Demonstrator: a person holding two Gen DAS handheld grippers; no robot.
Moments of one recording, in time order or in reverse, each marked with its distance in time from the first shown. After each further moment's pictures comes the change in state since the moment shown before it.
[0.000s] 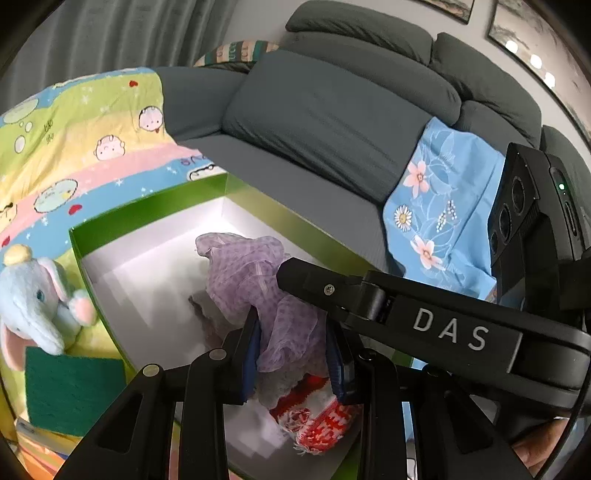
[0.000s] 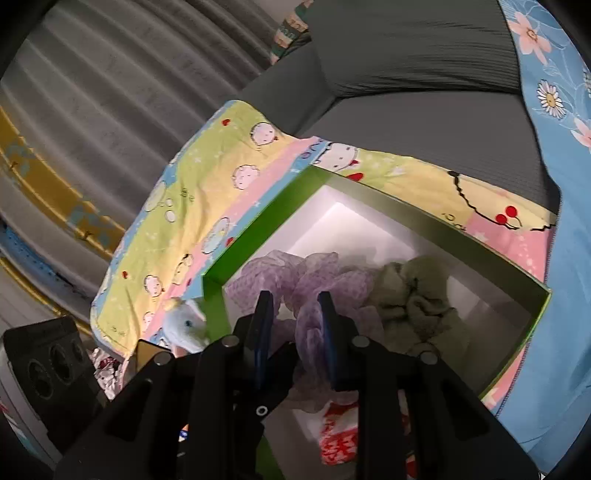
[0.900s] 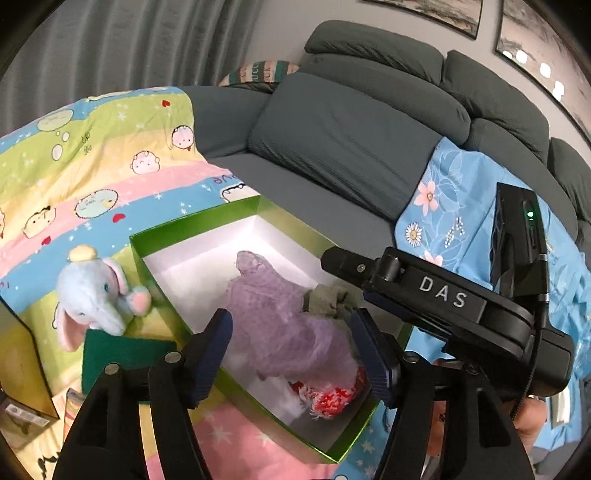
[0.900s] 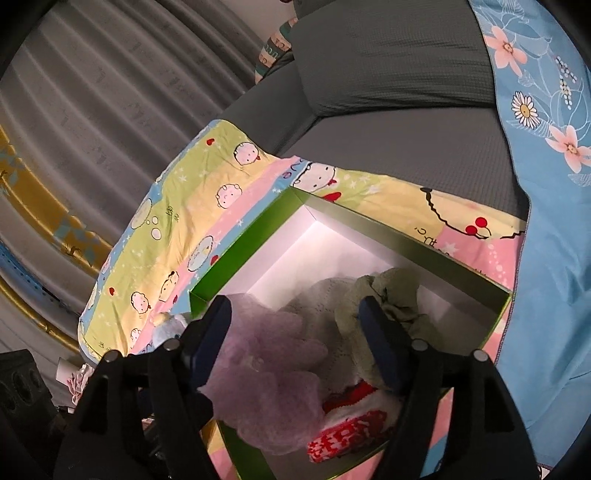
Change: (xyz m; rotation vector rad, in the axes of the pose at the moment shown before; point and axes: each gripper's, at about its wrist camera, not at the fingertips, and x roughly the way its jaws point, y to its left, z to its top) left arm -0.055 0.007 -0.004 -0.026 -0.059 0.075; right arm -0.024 0.000 0.002 0.009 -0.090 -0.055
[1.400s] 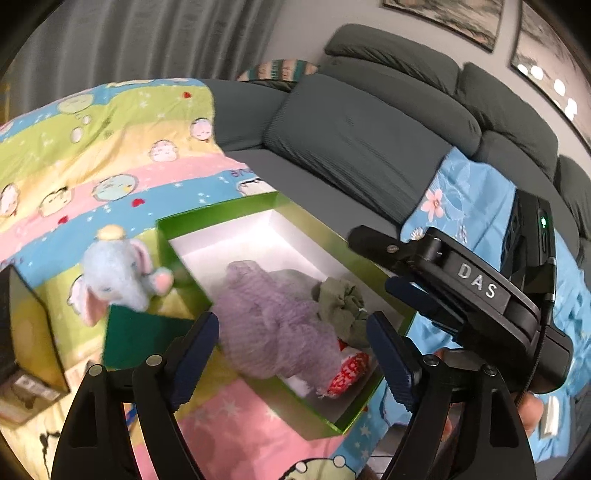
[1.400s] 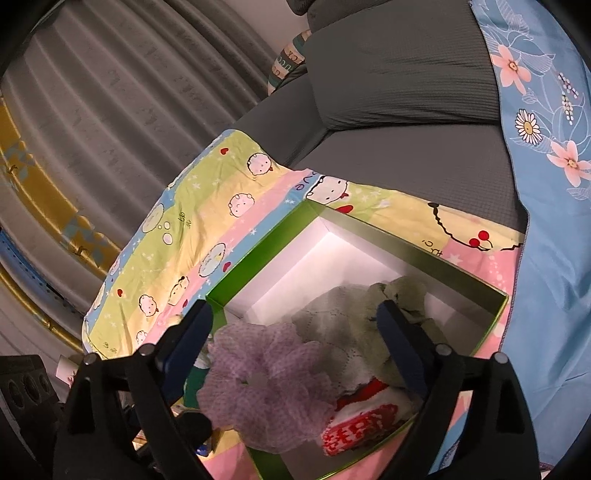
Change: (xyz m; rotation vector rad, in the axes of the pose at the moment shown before) left arm -0.028 0.017 -0.008 -0.085 -0.002 0.022; right arm -0.013 0.012 -0.002 -0.032 -0.043 0.029
